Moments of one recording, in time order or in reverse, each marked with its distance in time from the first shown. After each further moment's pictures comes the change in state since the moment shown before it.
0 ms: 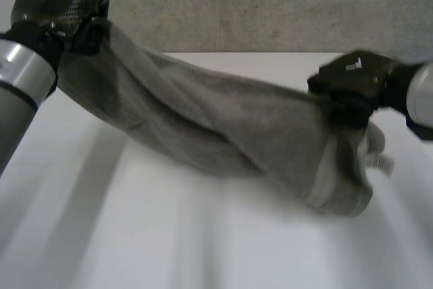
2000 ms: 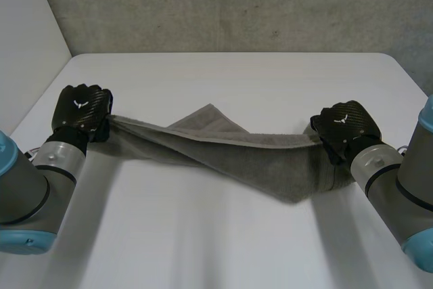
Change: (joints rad) left arm 0.072 -0.253 -0.401 0.433 -0.071 0.016; right arm 0.128 0.007 0.624 -0.839 0.409 0.076; left_hand 0.000 0.010 0.000 0.004 0.015; right_hand 0.016 0.019 -0.007 0.003 0.025
